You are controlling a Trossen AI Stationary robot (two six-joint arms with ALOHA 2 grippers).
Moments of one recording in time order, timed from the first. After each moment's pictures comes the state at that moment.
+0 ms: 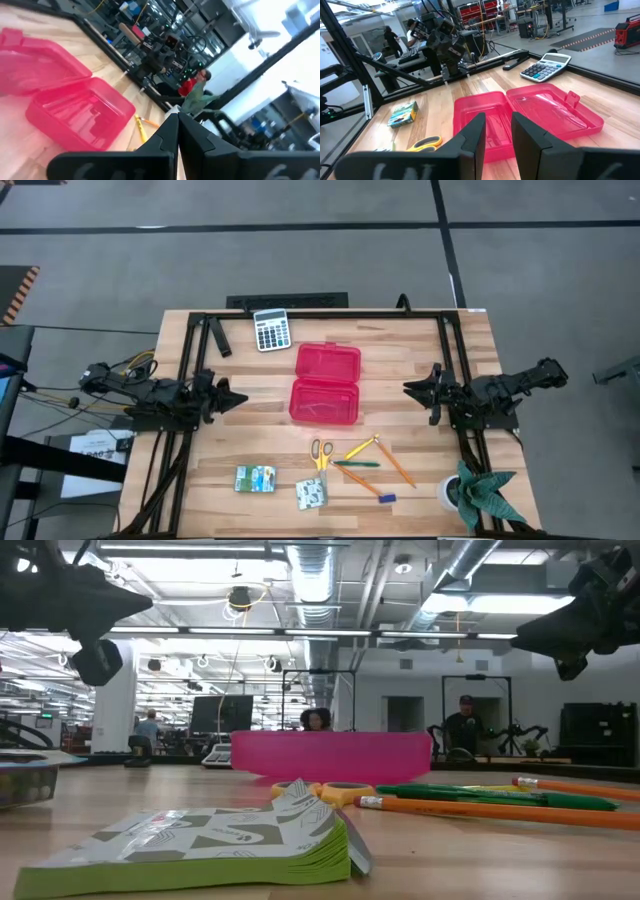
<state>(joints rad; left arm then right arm) -0.30 0.03 0.01 0.07 -0.35 -0.84 0.33 0.01 0.06 -0.13 0.58 0.29</state>
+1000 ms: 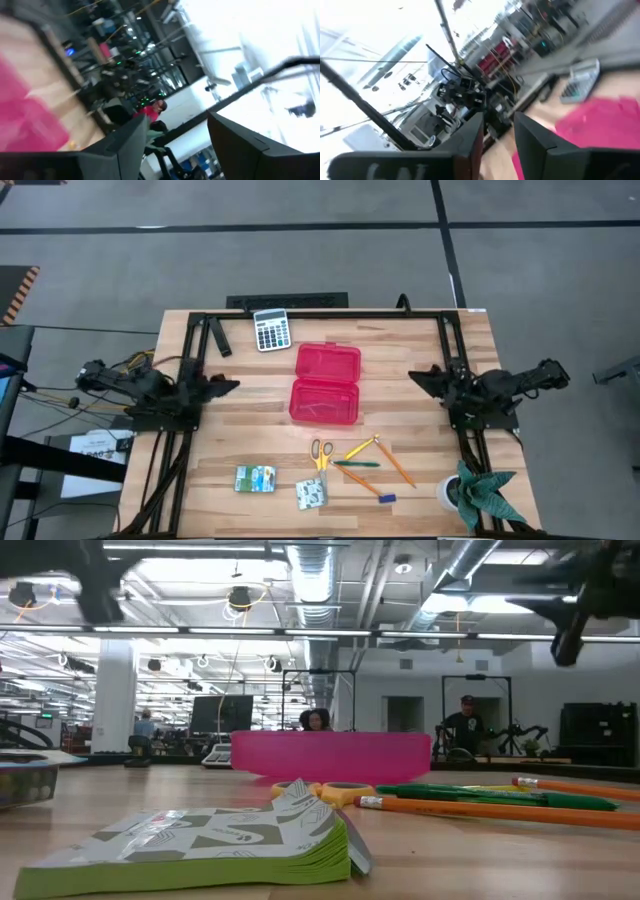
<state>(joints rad) -0.30 0.12 0.19 0.23 -0.36 -0.97 0.31 0.03 0.08 0.22 0.60 0.65</state>
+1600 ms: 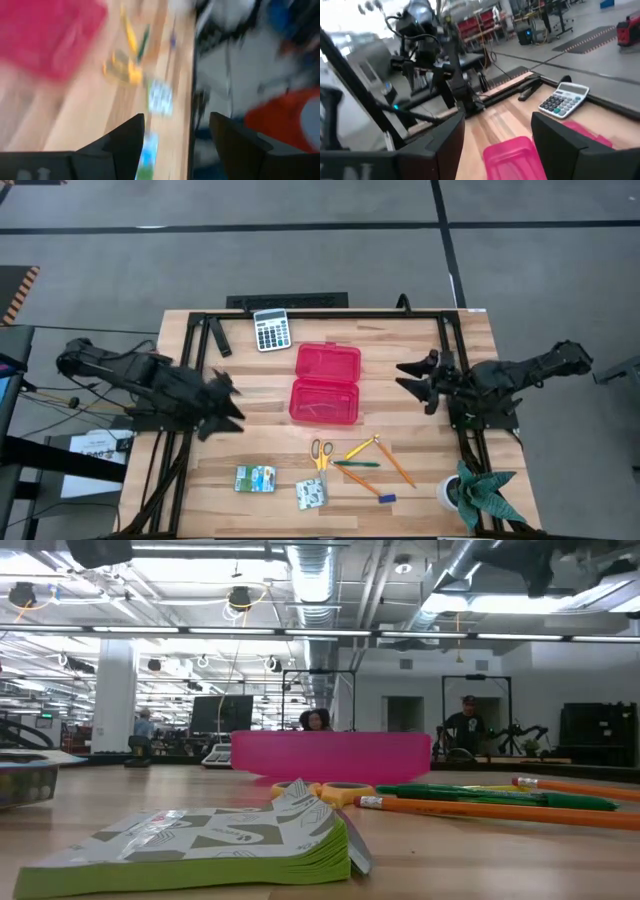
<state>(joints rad) -0.32 0.84 0.96 -0.77 0.12 -0.76 0.32 0.58 0.53 0.05 0.58 0.38</state>
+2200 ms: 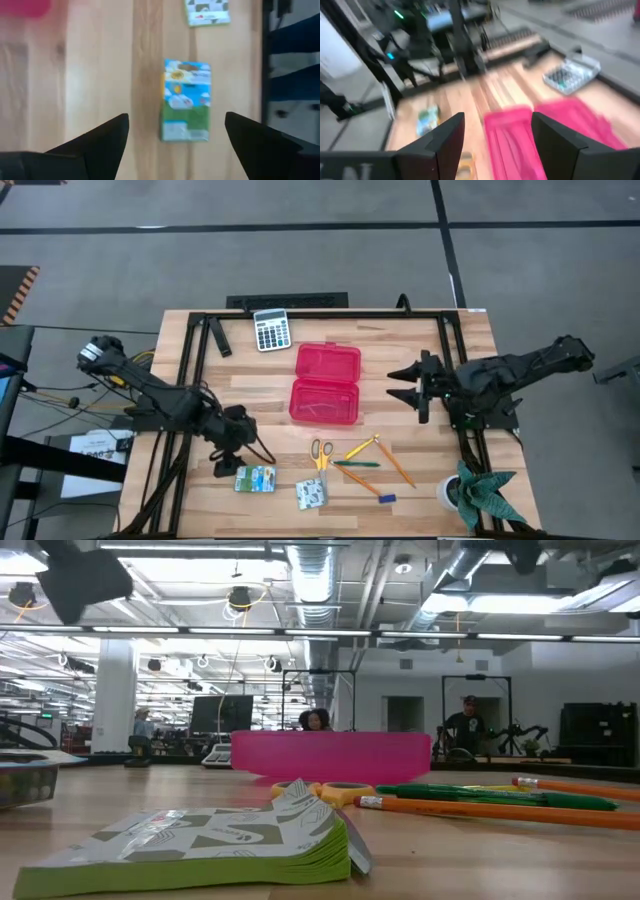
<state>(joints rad) -0.50 1.24 0.99 -0.86 0.02 -0.56 0.32 0.78 0.77 -0.29 0.47 0.42</state>
